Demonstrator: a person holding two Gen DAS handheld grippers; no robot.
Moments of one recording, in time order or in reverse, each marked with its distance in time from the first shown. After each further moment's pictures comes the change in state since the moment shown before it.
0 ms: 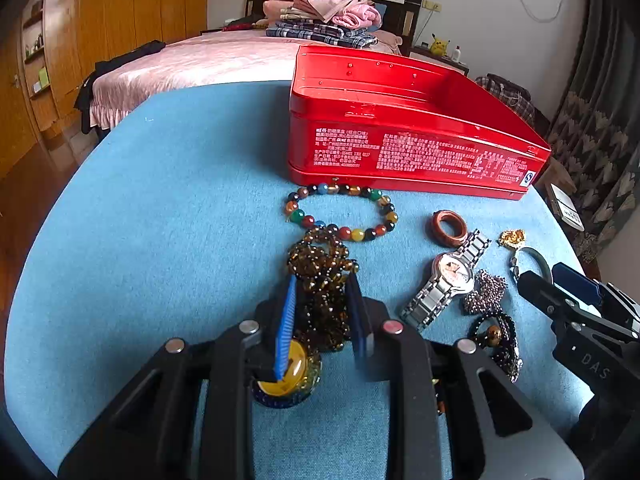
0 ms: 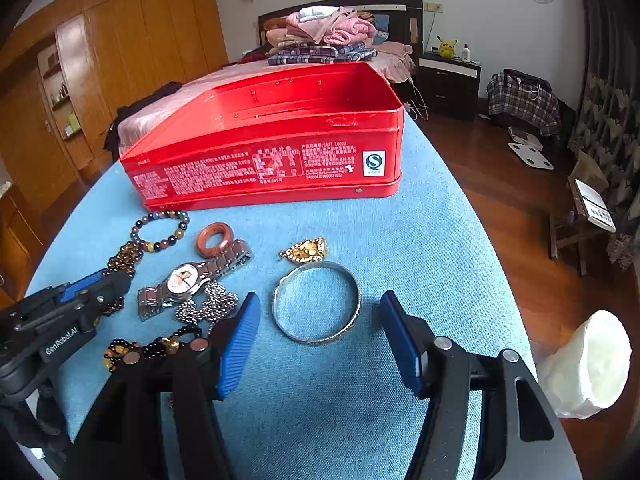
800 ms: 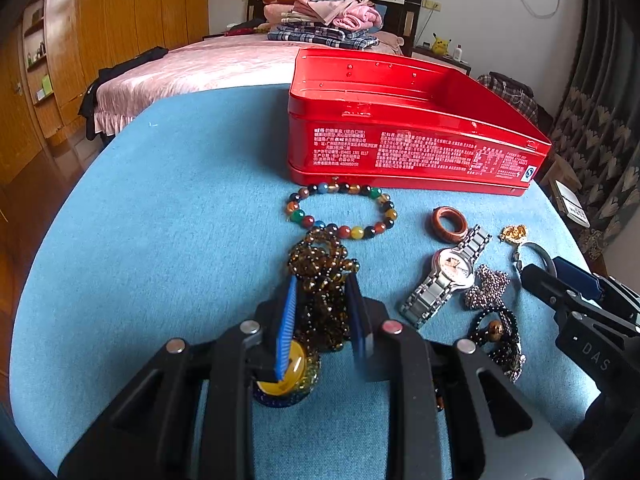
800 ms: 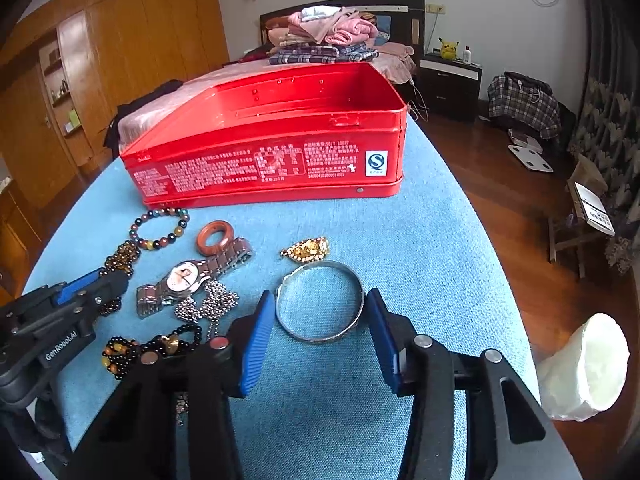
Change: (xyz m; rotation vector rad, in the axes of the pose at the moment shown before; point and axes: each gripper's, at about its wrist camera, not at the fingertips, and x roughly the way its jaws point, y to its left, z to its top) left arm -0.005 -0.006 -0.004 0.012 -0.014 0.027; right arm -0.004 0.005 -0.001 -0.007 -0.005 -0.001
